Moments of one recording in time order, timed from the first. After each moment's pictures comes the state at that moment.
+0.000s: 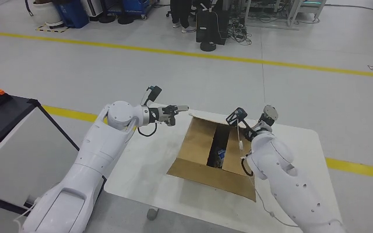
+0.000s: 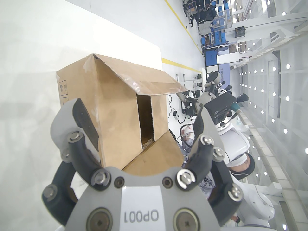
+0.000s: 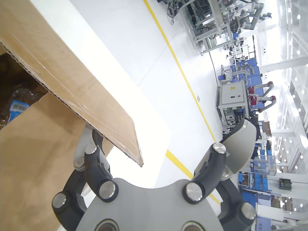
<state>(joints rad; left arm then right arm) 0.59 -1.26 -1.01 -0.91 -0.10 -0.05 -0.99 -1.01 -1.10 1.02 -1.76 -1.81 -0.07 1.06</state>
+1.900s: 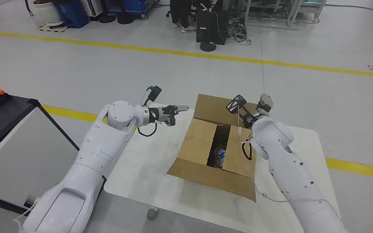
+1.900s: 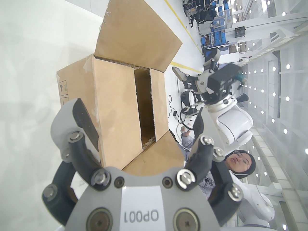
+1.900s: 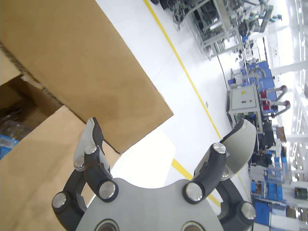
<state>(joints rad) 0.59 -1.26 -1.01 -0.91 -0.10 -0.05 -0.99 -0.95 -1.19 1.14 -1.61 -1.77 -0.26 0.87</state>
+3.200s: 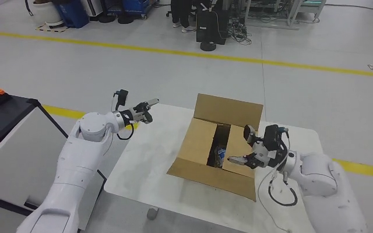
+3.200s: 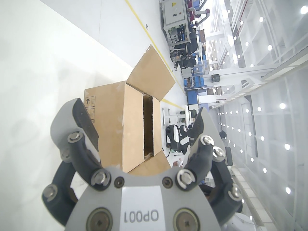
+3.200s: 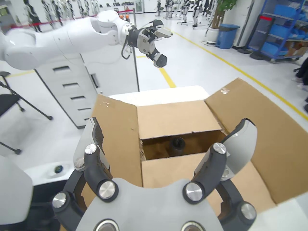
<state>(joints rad) 0.81 -1.17 -1.30 -1.04 -0.12 -0.01 -0.88 -1.29 -1.08 1.47 -1.73 -0.36 -0.87 0.74</state>
